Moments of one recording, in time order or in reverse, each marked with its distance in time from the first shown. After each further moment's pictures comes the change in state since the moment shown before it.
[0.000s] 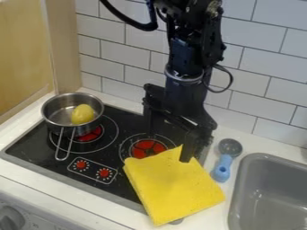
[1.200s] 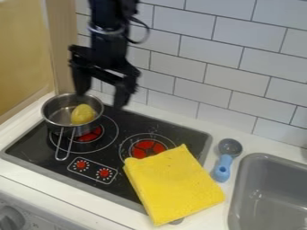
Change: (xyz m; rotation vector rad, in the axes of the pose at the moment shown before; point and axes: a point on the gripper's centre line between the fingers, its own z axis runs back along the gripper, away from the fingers) arm -0.028 0.114 0.013 0.051 0.036 0.359
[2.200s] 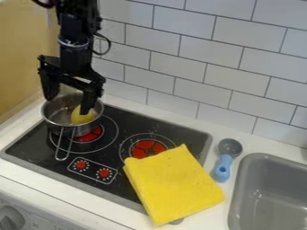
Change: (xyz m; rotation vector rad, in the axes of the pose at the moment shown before) arm 0.017 0.053 -0.044 0.055 0.064 0.129
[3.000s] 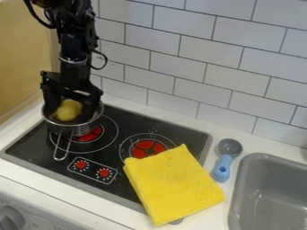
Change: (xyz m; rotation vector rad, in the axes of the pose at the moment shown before) arm 0.015 0.003 -0.031 -0.031 0.027 0.003
